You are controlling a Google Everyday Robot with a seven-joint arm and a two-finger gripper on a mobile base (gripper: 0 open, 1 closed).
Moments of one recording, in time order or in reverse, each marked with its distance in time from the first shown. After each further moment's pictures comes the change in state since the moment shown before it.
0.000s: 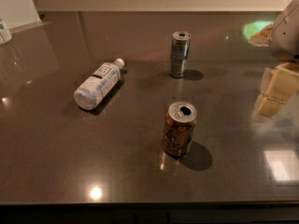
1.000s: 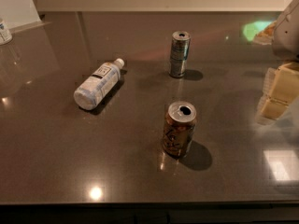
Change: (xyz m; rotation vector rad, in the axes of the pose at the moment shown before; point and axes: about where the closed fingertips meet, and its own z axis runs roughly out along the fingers) arm -0.002 0.008 -0.010 0.016 0.050 0.006
